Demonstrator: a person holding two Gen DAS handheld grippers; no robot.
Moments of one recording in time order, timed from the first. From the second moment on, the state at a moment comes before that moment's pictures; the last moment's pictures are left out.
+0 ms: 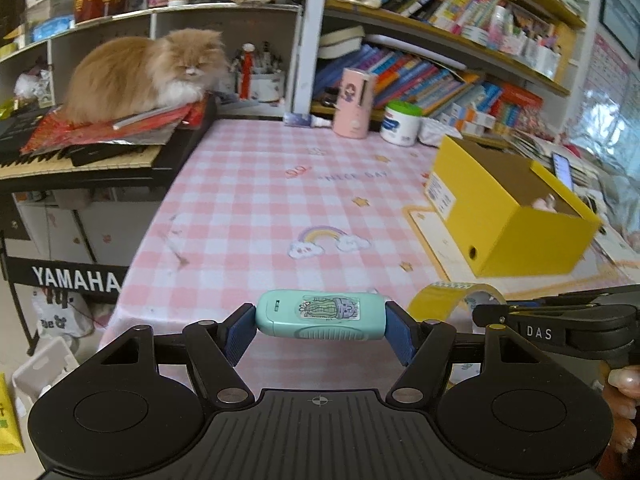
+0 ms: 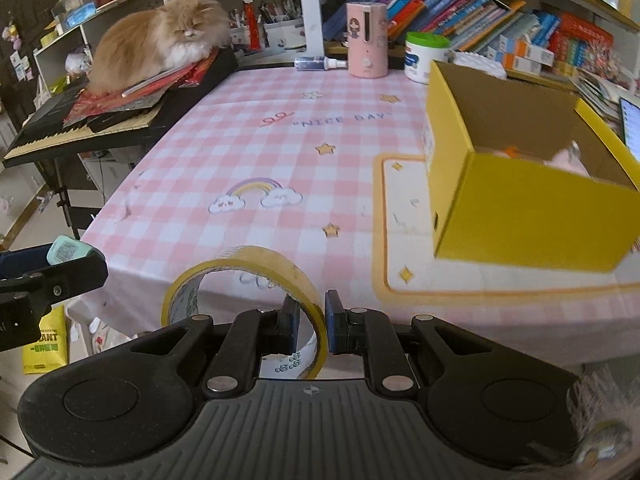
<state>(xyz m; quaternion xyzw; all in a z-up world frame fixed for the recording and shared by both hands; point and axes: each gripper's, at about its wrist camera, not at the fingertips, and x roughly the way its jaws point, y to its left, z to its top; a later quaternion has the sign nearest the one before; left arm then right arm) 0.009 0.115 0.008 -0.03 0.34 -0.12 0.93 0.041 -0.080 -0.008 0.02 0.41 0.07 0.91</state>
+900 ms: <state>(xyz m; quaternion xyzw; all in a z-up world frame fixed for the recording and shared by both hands) 0.005 0.022 0.004 0.03 0.34 -0.28 0.89 -0.040 -0.163 -0.014 0.09 0.41 -0.09 0.90</state>
